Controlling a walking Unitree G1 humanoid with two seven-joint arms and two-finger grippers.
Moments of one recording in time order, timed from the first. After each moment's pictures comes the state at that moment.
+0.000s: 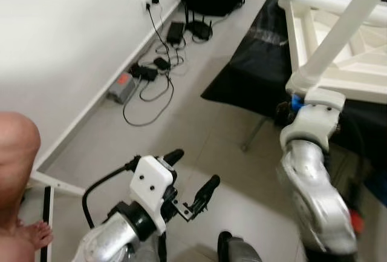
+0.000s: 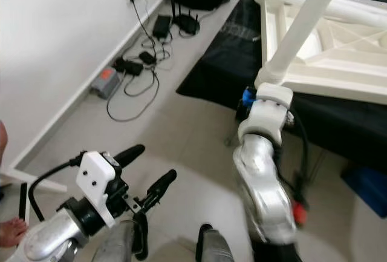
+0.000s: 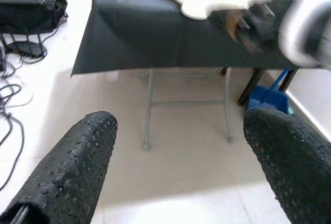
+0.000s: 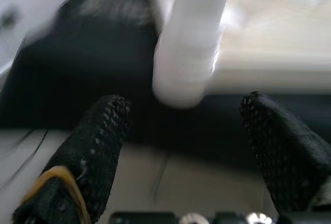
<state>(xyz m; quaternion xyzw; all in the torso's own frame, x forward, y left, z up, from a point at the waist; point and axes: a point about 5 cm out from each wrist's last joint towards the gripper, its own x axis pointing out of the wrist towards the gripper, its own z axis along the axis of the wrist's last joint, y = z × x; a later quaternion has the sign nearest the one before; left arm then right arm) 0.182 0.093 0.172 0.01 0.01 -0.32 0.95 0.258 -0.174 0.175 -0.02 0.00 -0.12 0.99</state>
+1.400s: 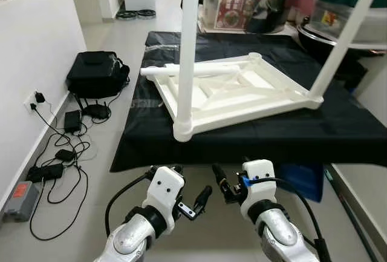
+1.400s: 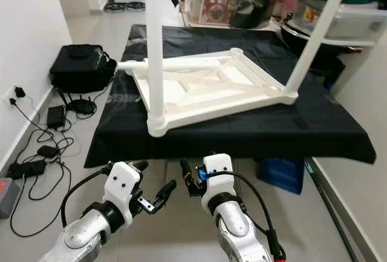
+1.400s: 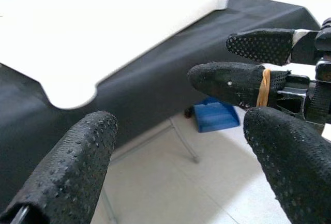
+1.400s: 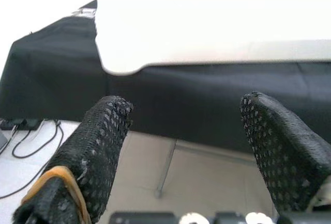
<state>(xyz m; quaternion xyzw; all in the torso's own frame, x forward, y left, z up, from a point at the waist) 0.216 0.075 0.117 0.03 0.06 -0.28 0.96 0.244 -0.130 0.109 -0.03 0.06 0.11 0.99</state>
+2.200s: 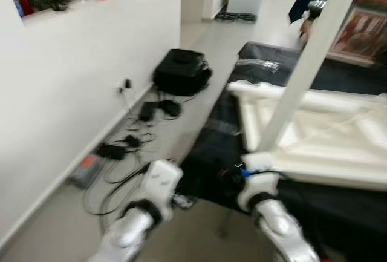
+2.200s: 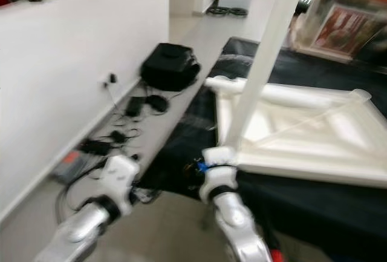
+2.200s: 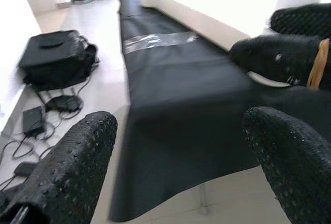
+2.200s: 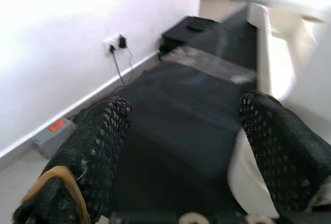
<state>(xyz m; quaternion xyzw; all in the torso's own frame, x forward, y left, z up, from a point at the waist) 0.221 0.083 0.111 0.04 0.07 -0.24 0.97 0.248 -0.130 0.111 -0.02 0.05 0.10 0.99</state>
